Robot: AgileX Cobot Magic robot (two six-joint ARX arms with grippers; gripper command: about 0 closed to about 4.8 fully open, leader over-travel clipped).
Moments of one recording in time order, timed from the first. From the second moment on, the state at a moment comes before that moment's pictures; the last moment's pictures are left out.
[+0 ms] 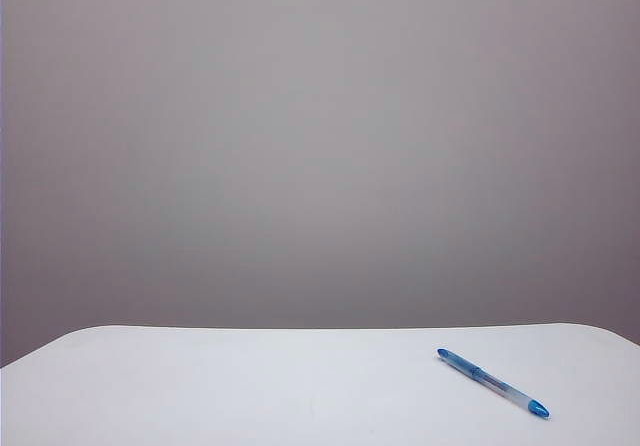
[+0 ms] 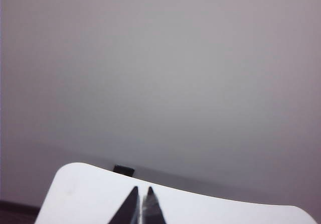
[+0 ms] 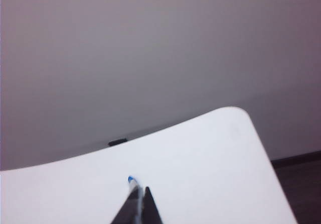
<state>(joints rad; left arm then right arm) -0.02 0.09 0.28 -0.12 0.11 -0.34 0.22 0.11 0.15 -0.13 0.15 0.39</state>
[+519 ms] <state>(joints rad) -0.02 0.65 0.72 -0.31 0.32 -0.25 0.22 0.74 0.58 0.03 -0.15 0.08</state>
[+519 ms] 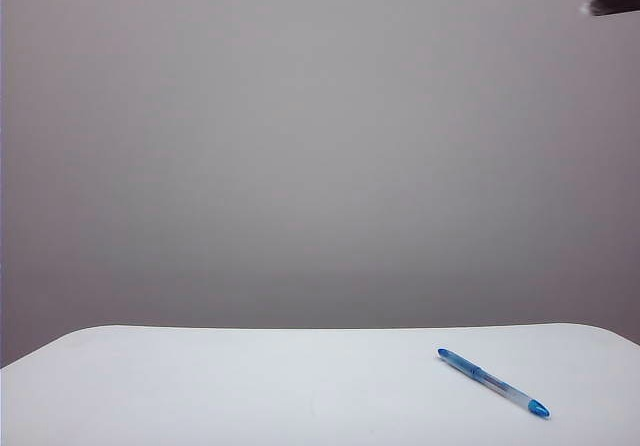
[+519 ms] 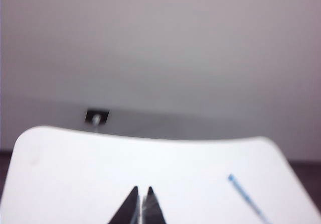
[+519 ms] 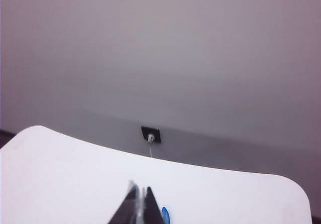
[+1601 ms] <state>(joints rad) -0.38 1.49 1.20 -0.59 0.14 0.05 0.22 1.81 1.18 -0.52 -0.22 -0.18</state>
